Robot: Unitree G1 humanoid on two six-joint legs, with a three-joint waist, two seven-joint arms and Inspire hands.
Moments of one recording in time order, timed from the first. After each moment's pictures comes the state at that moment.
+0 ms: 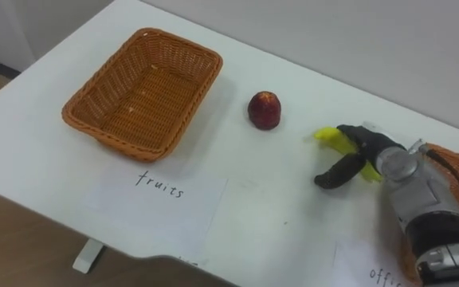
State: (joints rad) left arm 0.21 0.31 0.09 1.03 0.19 0.22 -0.01; right arm -0.50 -0.55 0.17 0.83 -0.36 0.20 0.32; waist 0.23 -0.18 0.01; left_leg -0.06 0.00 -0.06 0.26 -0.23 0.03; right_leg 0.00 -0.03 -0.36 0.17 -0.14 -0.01
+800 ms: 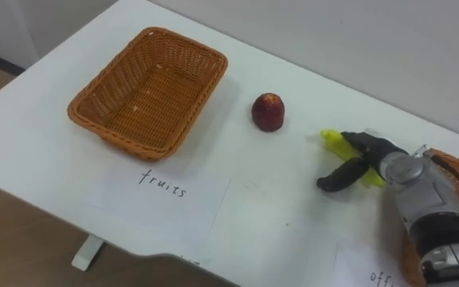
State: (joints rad) left arm 0.20 0.33 0.07 1.01 0.19 0.19 -0.03; right arm -0.50 -0.57 0.17 0.85 -0.36 0.19 0.33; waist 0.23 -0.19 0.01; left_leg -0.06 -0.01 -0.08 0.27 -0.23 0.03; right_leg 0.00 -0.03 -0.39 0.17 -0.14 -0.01
